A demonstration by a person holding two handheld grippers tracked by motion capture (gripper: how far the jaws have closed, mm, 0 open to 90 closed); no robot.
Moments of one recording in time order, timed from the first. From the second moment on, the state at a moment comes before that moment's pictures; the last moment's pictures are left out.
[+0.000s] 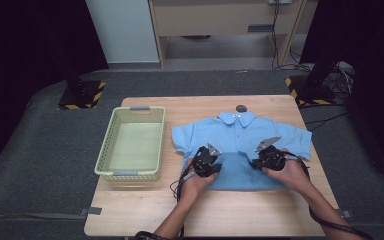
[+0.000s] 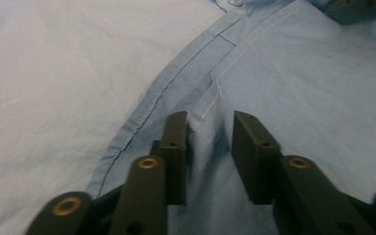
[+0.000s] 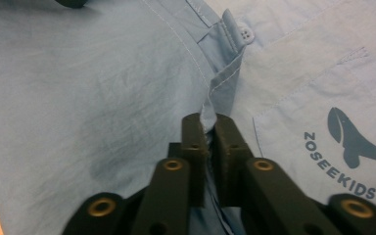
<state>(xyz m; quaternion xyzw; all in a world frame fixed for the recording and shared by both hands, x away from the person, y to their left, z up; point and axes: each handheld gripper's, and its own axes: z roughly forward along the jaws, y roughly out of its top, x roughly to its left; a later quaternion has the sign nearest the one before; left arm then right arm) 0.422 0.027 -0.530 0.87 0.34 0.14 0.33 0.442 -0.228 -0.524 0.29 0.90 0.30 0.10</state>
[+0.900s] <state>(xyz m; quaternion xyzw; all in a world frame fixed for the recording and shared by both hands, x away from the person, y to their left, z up) 0.344 0.037 -0.511 0.87 0.30 0.13 0.37 0.349 -0.235 -0.492 0.22 0.90 0.36 0.10</state>
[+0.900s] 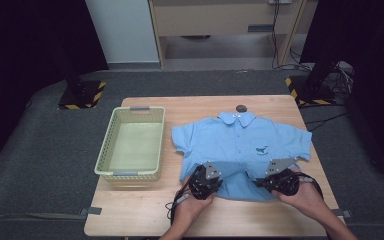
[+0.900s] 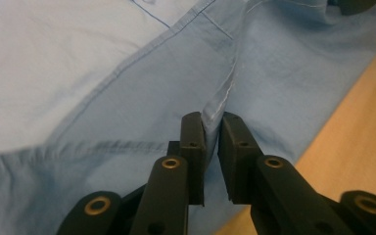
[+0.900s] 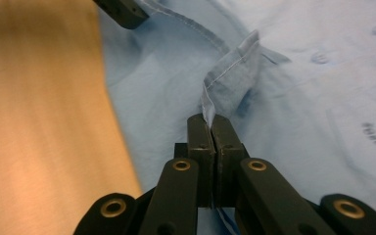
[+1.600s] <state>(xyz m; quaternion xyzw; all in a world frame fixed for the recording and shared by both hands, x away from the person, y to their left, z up) 0.292 0.059 -0.520 0.89 0.30 0.14 0.33 0.294 -0.231 -0.507 0.18 0.93 0.33 0.07</state>
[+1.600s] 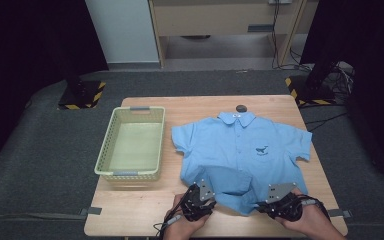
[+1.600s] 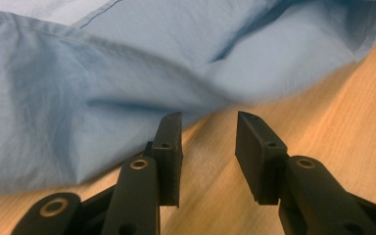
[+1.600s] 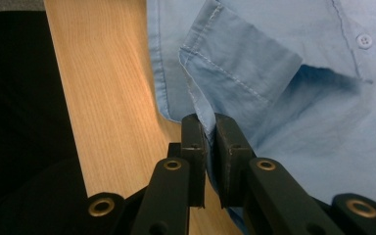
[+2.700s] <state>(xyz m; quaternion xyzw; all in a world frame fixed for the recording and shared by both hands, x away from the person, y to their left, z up) 0.298 0.083 -0.483 0.83 0.36 0.16 0.40 0.283 -0.261 -0.486 0.21 0.90 0.36 0.08</state>
